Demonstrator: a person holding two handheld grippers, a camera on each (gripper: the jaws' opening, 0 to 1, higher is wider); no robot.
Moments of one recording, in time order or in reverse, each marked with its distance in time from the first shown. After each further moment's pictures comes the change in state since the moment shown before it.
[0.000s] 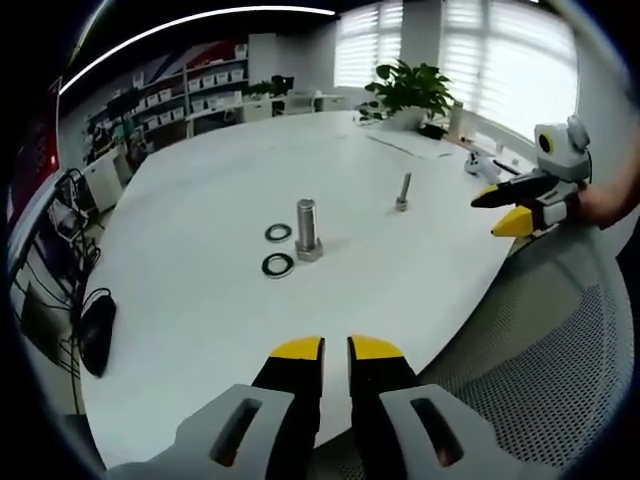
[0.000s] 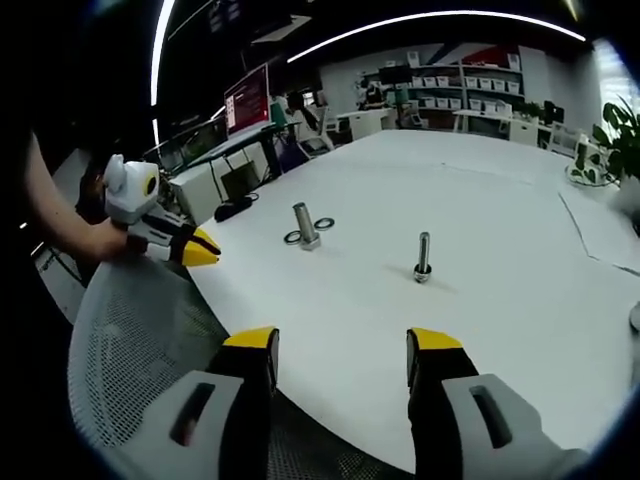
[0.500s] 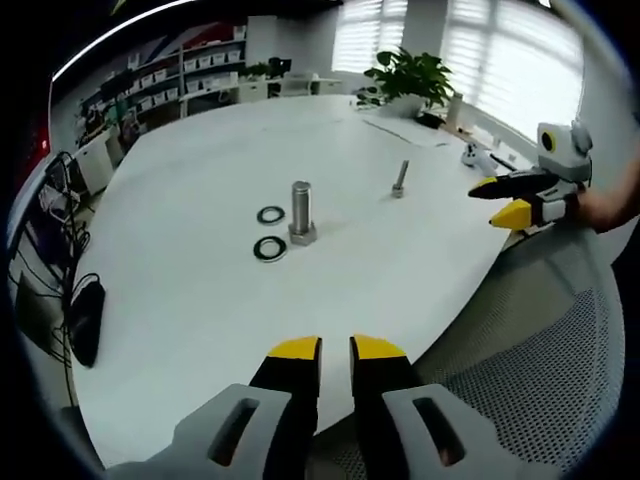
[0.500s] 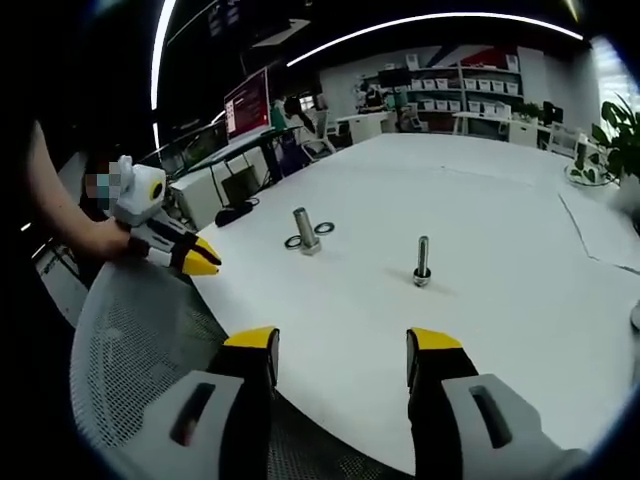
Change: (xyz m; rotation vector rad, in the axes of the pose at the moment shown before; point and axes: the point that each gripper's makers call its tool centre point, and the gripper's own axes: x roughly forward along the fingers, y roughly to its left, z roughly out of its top) left arm 0.002 0.001 -0.007 -0.042 0.080 -0.040; right arm -0.001 -0.001 0.004 0.012 -0.018 0.004
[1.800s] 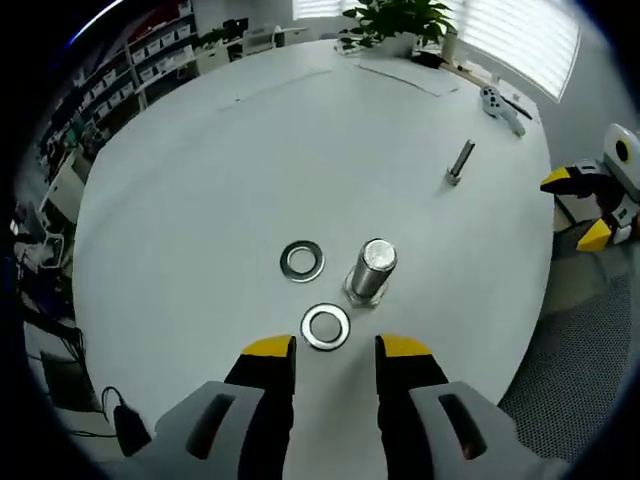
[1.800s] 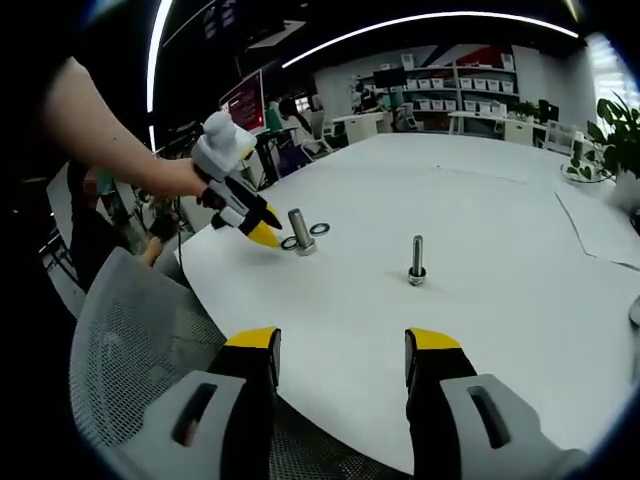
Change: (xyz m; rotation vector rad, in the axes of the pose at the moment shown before) left arm 0.085 0.062 0.059 0.247 0.317 -0.016; right arm 0.000 -0.003 0.000 0.011 0.002 -0.014
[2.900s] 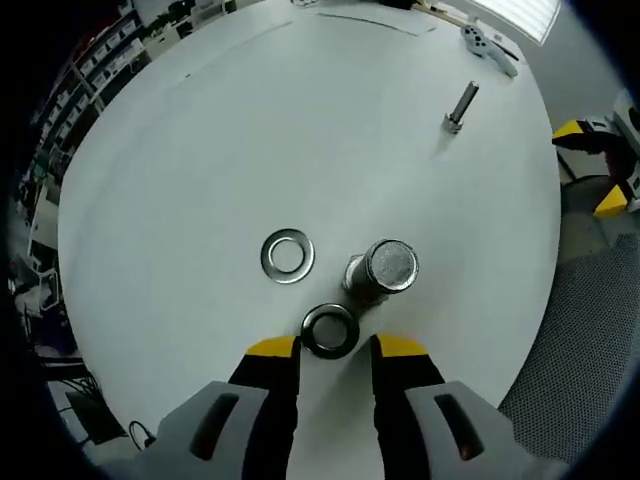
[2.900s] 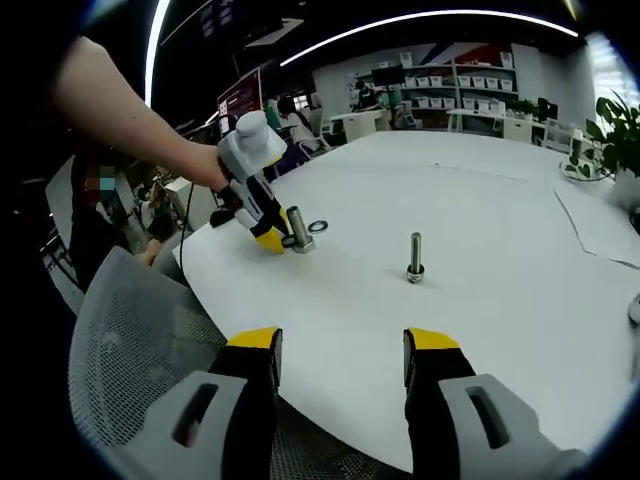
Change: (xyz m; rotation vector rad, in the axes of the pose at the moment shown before) left arm 0.017 0.001 -0.003 0.082 0.176 -0.045; right arm 0.000 -0.002 -0.002 0.006 0.008 -0.007
